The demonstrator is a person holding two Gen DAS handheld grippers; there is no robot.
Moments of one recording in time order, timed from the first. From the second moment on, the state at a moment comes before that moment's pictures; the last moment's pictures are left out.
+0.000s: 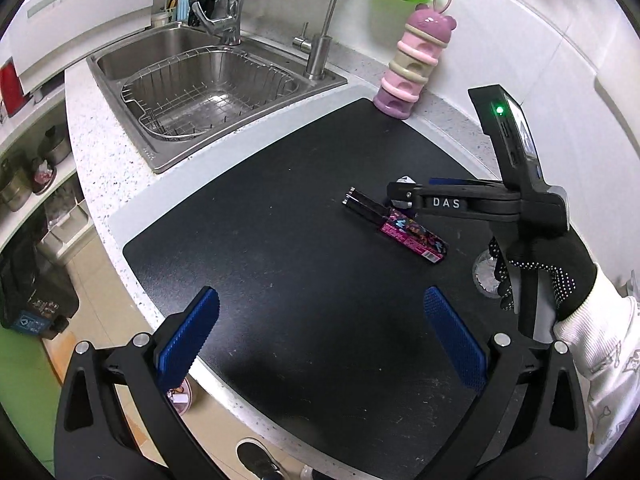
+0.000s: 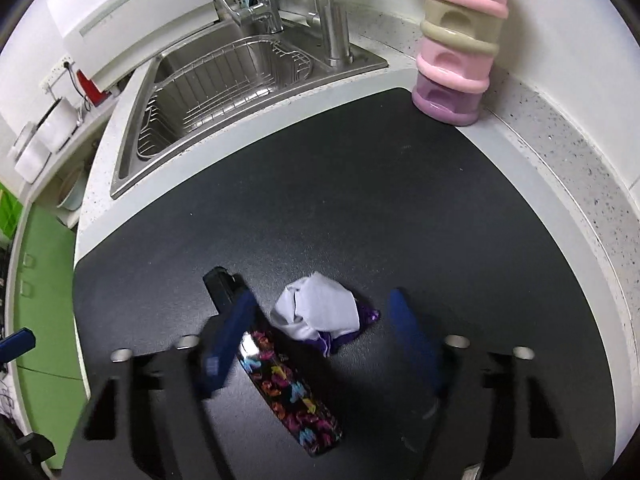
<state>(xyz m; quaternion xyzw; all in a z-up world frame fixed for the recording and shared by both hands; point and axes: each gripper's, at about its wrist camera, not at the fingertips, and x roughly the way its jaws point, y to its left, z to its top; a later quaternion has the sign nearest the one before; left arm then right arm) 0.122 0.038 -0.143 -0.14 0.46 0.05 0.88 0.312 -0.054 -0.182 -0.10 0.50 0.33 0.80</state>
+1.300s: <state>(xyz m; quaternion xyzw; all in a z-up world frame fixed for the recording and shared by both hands) 0.249 -0.043 -0.190 -0.20 0.48 0.17 0.84 0.290 -0.196 -0.127 -0.06 0.44 0.32 0.84</state>
